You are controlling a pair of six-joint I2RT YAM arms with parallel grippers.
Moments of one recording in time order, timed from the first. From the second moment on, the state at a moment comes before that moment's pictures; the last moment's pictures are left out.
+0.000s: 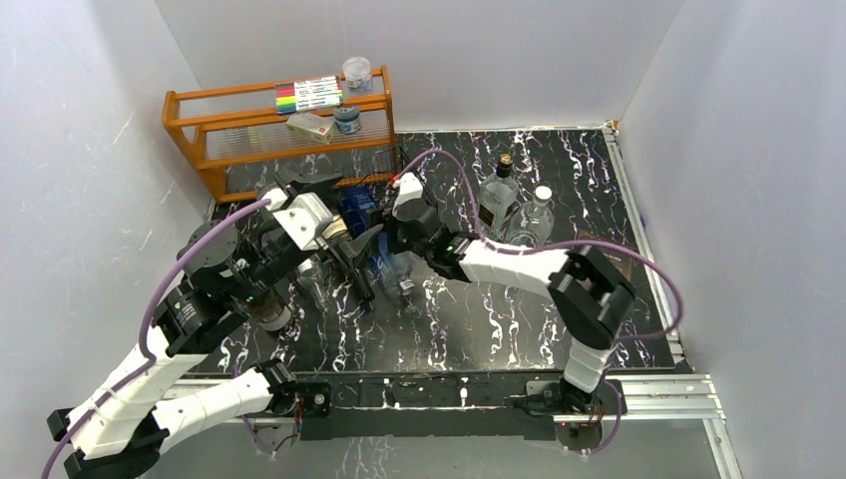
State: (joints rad) left arm -0.87 0.78 1.22 -0.34 0.00 0.34; right arm 0.97 1.81 1.19 0.17 0.19 0.47
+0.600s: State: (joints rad) left arm -0.87 0.73 1.14 -0.34 -0.02 0.28; right arm 0.91 1.16 1.08 -0.19 0.45 0.39
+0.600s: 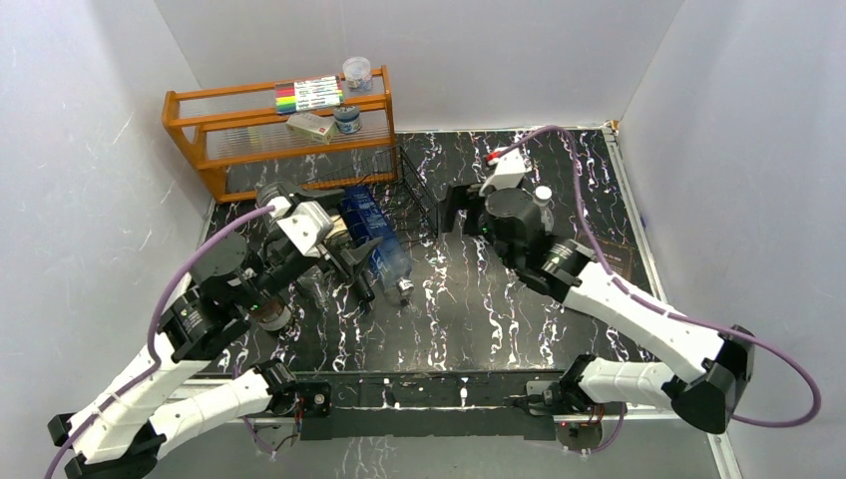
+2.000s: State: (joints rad) left arm -0.87 0.83 1.01 -0.46 -0.16 -0.22; right arm 0.52 1.52 1.44 -0.45 0.37 0.20
